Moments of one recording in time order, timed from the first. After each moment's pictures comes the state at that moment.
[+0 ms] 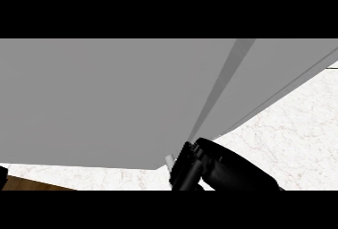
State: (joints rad) left arm 0.38 1.01 -0.25 -1.82 0.96 -0.03 -0.76; right arm -0.32 -0.04 0.47 -2.05 -0.13 0.35 0.40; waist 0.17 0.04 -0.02
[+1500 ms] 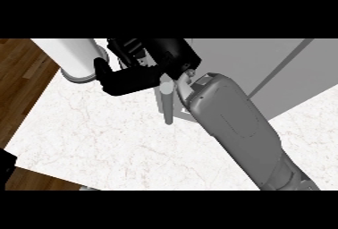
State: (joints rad) left arm 0.27 0.99 -0.27 -1.79 0.95 -0.05 -0.71; right arm -1.06 0.00 0.29 -1.28 -0.19 0.02 0.38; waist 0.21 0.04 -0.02
